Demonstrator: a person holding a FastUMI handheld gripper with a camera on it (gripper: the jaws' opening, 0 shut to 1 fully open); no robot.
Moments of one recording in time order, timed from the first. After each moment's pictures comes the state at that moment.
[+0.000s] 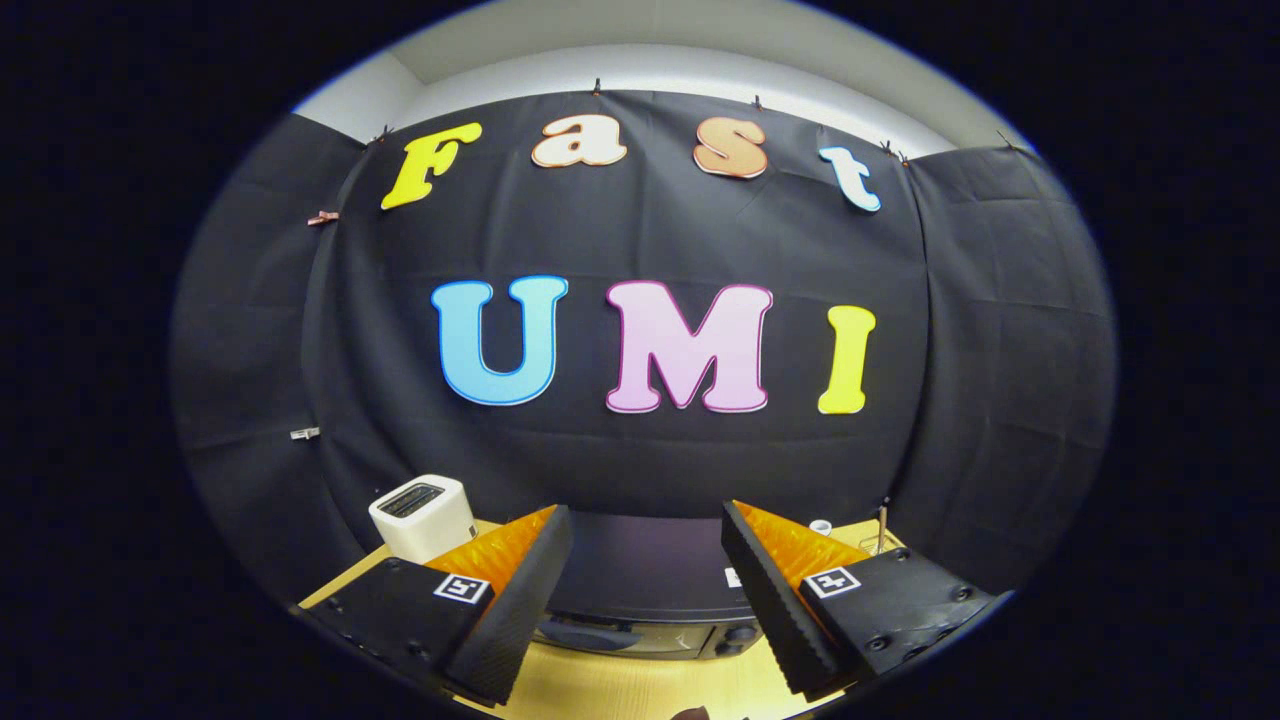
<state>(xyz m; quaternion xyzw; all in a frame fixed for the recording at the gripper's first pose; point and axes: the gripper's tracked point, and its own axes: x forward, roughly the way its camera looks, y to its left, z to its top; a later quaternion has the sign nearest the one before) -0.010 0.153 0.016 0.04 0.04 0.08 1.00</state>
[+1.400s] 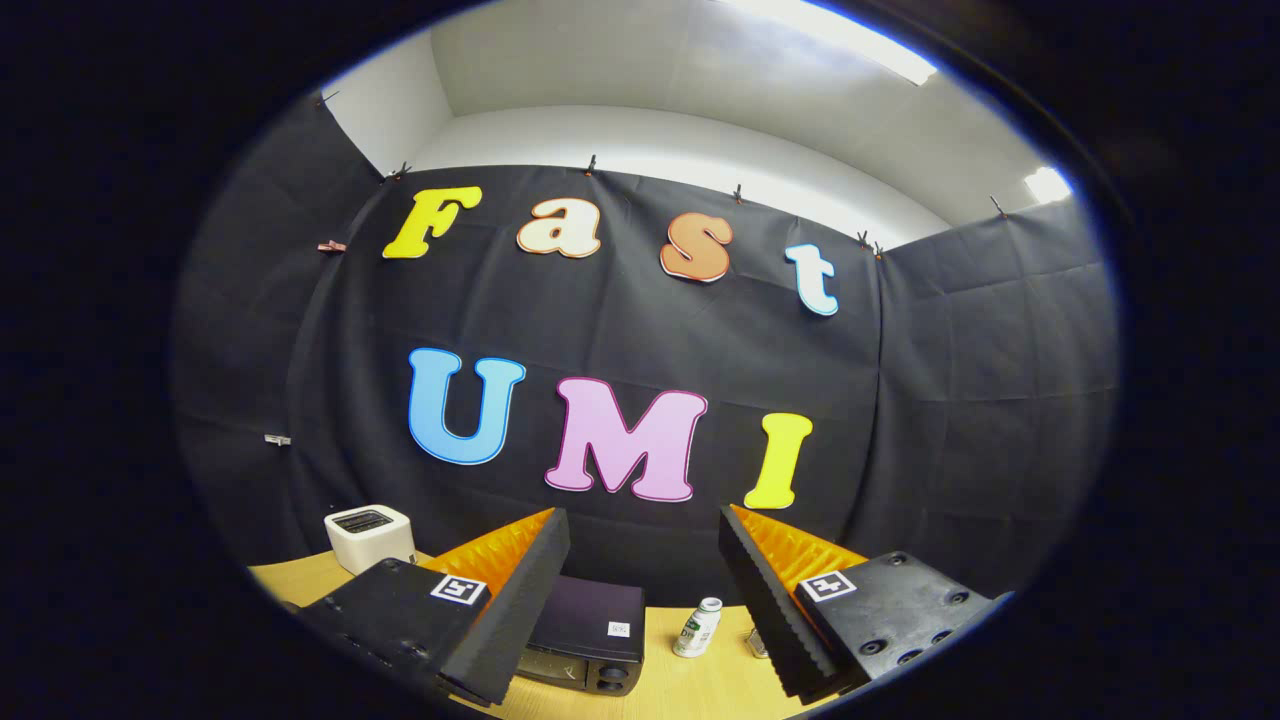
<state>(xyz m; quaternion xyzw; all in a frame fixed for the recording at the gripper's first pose) -0.056 0.059 0.097 -0.01 -0.08 0.06 0.99</state>
